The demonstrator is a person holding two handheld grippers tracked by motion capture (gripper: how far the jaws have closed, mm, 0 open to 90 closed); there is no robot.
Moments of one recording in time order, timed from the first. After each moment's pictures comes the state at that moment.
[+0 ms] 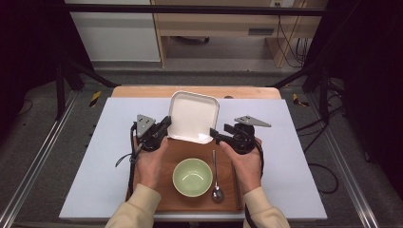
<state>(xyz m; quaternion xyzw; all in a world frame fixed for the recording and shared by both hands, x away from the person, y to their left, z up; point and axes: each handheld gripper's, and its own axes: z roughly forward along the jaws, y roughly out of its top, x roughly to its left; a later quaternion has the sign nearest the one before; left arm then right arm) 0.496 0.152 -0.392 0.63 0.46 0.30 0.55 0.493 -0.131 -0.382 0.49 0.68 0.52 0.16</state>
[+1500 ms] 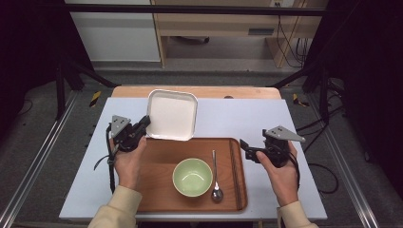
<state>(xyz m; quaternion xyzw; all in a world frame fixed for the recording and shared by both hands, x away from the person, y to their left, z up) 0.490 0.212 -0.386 0.61 0.49 0.31 0.55 0.458 -0.215 -0.386 0.46 0.70 0.47 0.26</state>
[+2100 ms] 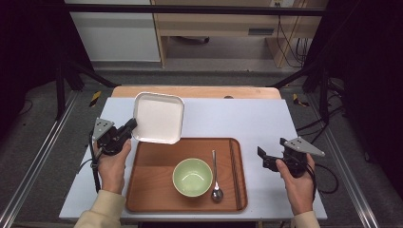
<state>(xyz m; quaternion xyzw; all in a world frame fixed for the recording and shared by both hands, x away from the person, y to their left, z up) 0.480 0.254 -0.389 0.61 0.49 0.31 0.54 0.439 -0.263 -0.413 0.48 0.68 0.47 0.29</state>
